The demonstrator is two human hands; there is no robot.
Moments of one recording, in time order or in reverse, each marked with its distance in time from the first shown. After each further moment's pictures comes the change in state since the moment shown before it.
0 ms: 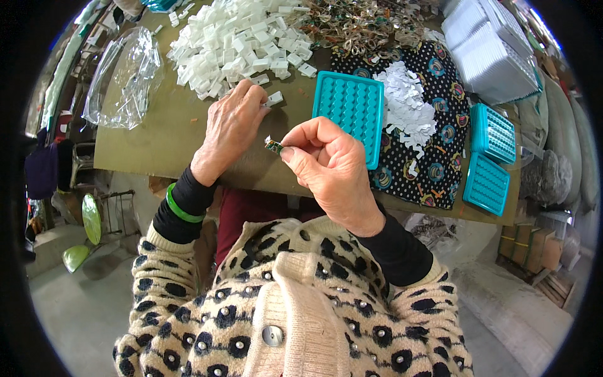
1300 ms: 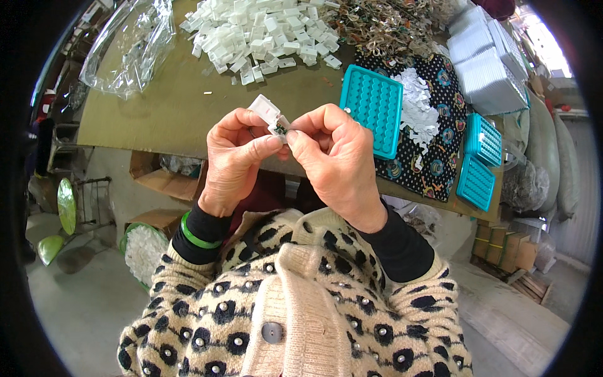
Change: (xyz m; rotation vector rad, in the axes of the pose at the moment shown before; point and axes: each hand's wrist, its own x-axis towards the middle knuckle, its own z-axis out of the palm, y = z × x) left_hand -0.070 0.046 -0.028 -1.997 0.294 -0.545; right_hand -0.005 -0.004 0.048 -0.392 0.058 -0.084
